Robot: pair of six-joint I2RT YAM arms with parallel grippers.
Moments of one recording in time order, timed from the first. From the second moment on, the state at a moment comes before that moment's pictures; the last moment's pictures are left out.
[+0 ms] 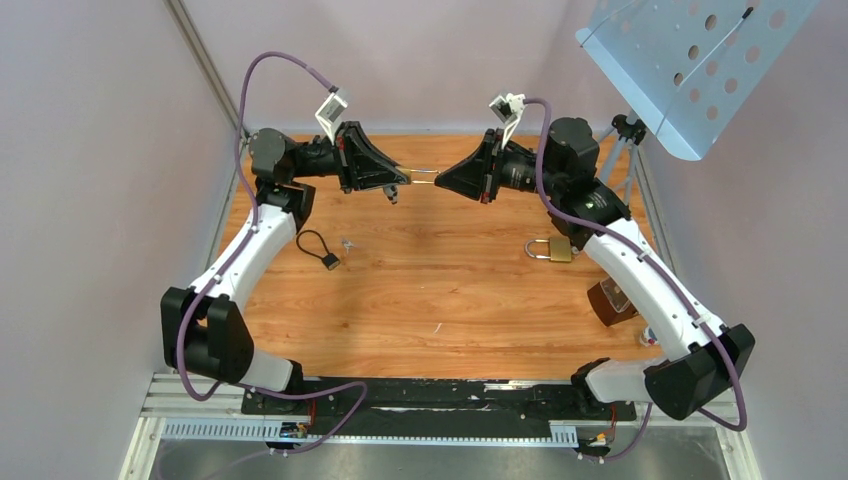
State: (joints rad) left arm -0.24 1.44 1.22 0.76 1.34 -0.91; right arm 0.50 1.32 1.39 -0.10 -0.78 0.40
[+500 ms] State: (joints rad) left arm -0.24 1.39 1.13 0.90 1.28 -0.94; right arm 0.52 1.29 1.36 -0.03 -0.70 0.46
